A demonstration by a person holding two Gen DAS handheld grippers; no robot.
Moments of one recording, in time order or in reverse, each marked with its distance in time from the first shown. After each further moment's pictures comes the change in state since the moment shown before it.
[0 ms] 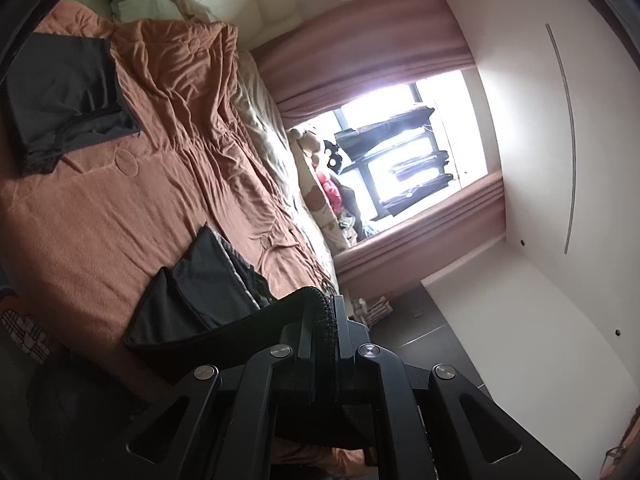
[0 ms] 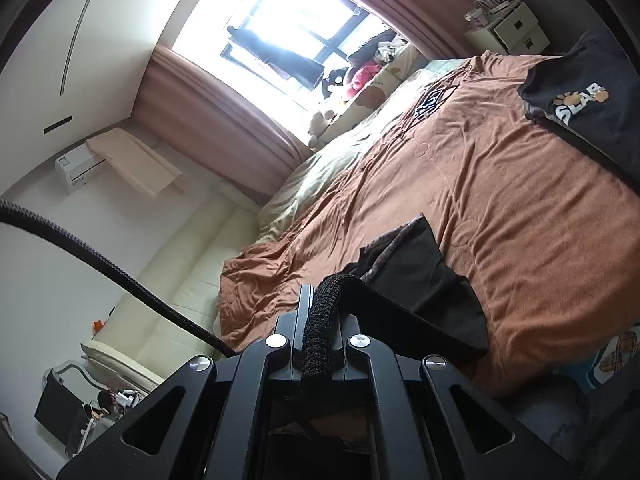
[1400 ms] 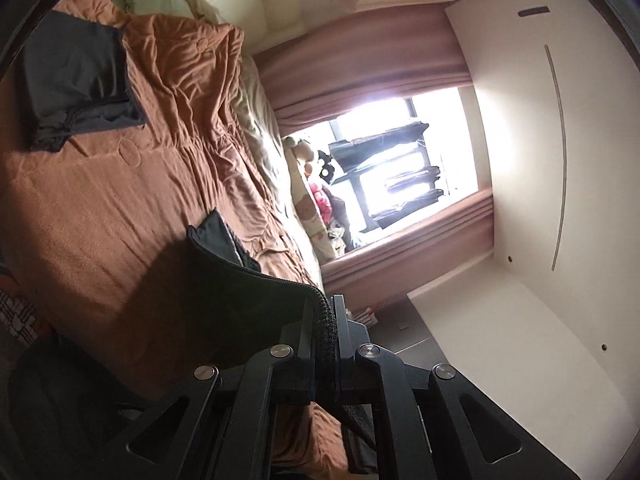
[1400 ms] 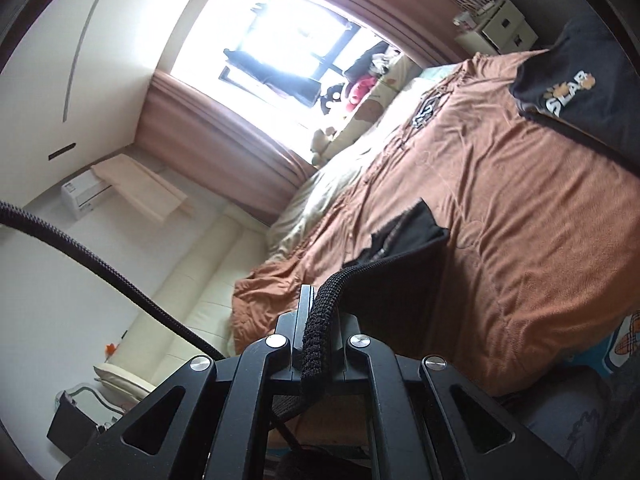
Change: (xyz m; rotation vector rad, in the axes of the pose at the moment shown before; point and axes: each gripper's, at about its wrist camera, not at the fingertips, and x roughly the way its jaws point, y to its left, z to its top) left arm -0.027 0.005 -0.025 -0.045 -0.045 -0.062; right arm -0.032 0.002 -0.027 0.066 -0.075 0.069
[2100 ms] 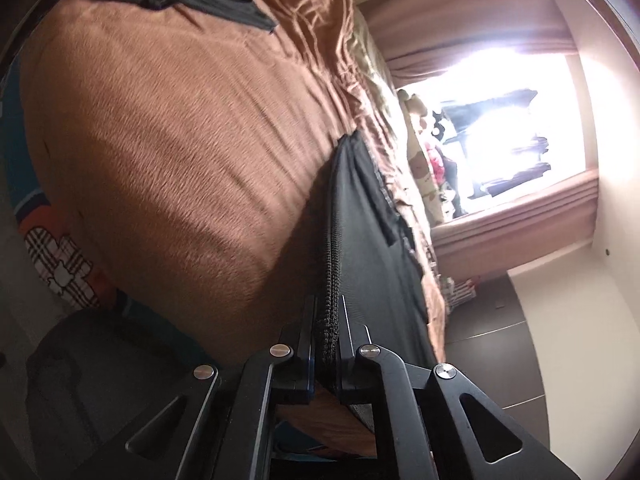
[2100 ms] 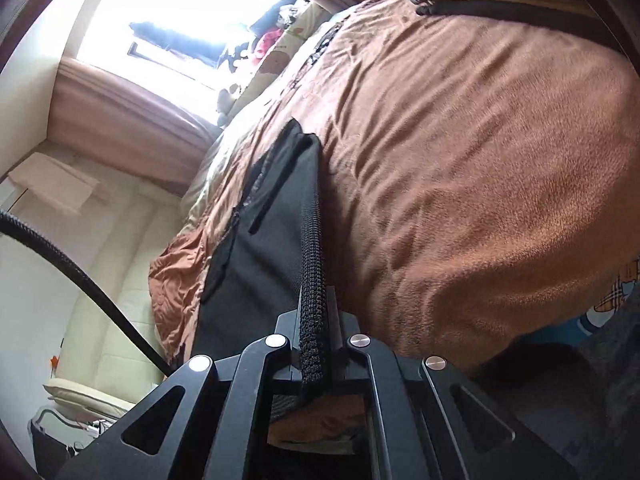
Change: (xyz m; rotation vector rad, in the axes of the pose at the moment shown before) left arm 0.080 0.135 -0.041 -0.086 0.151 0.369; right arm 0.107 -0.110 -0.031 0.131 0.148 -0.252
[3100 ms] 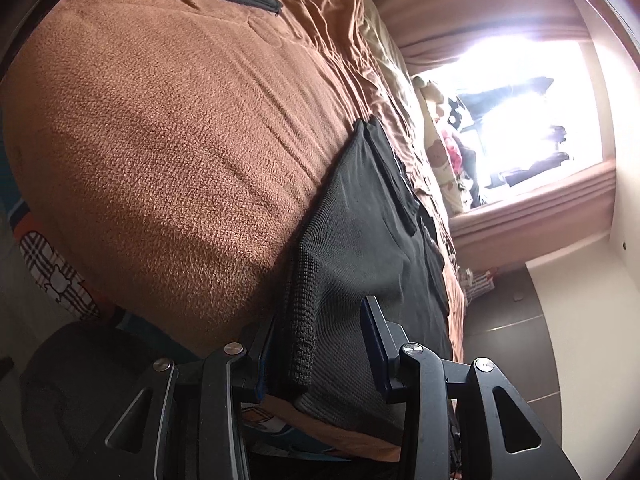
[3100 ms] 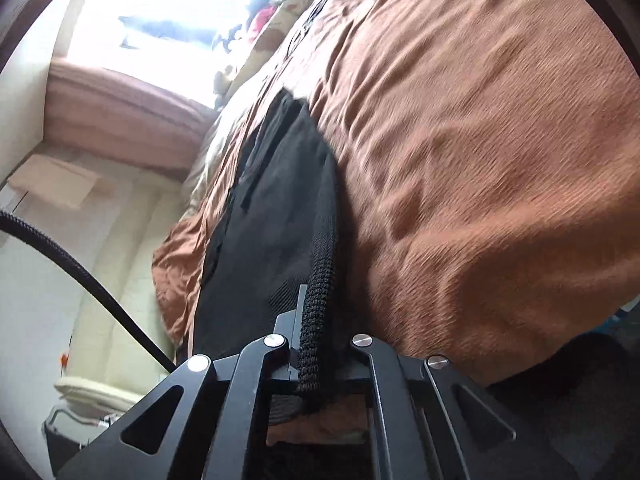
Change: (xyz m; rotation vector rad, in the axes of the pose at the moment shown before) left arm 0.035 0.004 0.003 0.005 0.043 0.092; right arm 0.034 -0.023 -0.013 0.054 0.045 0.014
